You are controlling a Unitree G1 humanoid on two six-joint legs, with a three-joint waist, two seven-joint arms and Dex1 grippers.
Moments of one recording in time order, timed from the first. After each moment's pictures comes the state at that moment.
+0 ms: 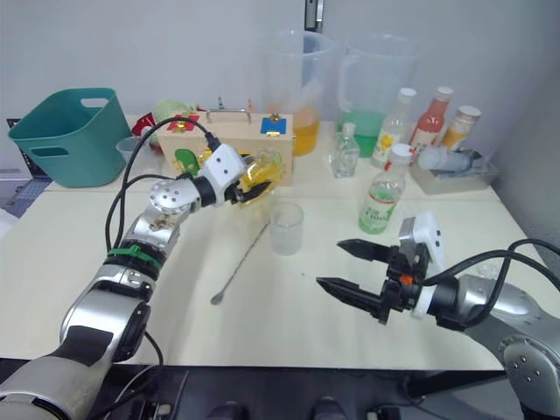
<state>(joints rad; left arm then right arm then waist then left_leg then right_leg) -1.10 0.36 -0.14 0.87 0.04 -0.31 -0.69 -0.13 -0.81 -0.36 -0.65 1.08 0.81 0.72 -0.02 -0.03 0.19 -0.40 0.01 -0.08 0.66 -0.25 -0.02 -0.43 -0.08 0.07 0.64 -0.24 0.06</state>
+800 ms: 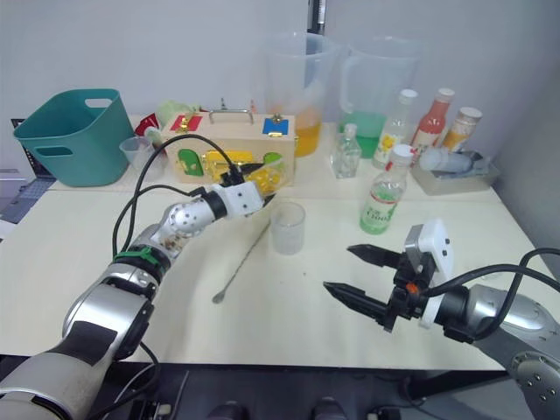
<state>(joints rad) -1.13 0.38 -0.29 1.11 0.47 -0.73 -0.25 -0.03 -0.85 -0.40 -0.70 1.07 0.79 0.67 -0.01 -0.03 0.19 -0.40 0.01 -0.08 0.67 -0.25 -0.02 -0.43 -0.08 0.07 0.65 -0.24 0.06</state>
